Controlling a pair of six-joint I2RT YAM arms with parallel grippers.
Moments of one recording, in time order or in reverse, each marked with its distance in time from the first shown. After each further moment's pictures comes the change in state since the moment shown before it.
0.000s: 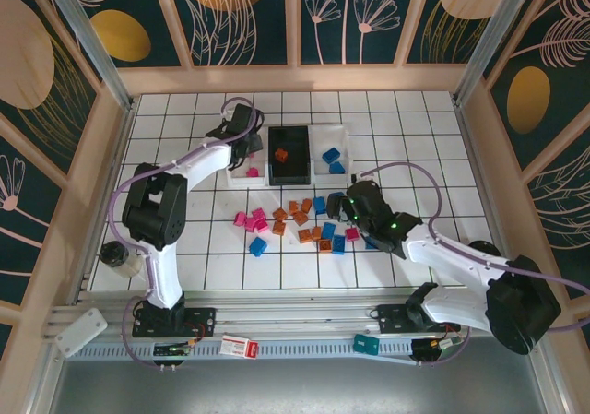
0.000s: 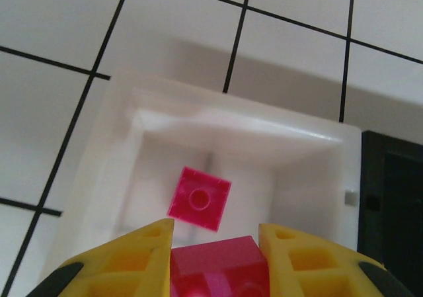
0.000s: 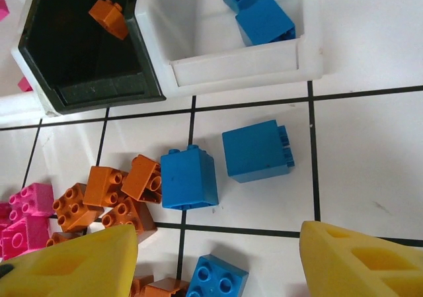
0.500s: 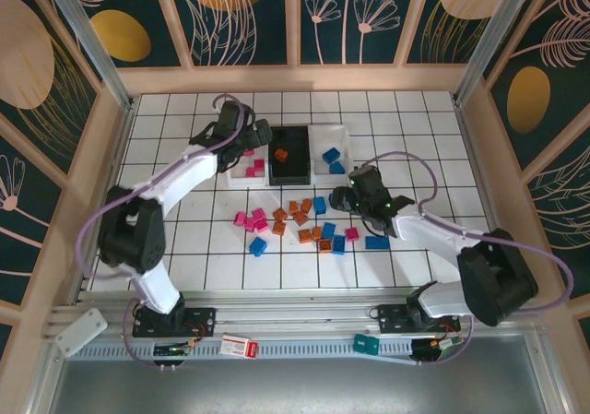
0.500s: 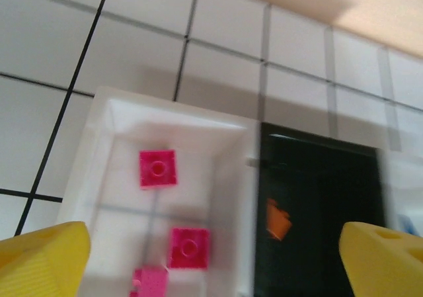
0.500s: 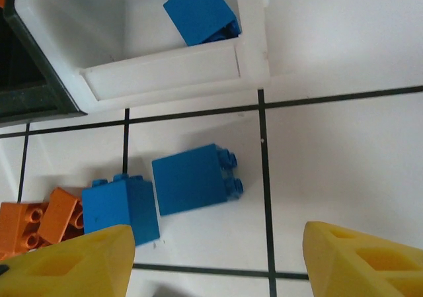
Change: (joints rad) left arm -0.034 -0.298 -0.164 0.047 0.100 -0.005; right arm -0.148 0.228 0.100 -0.005 -0.093 -0.079
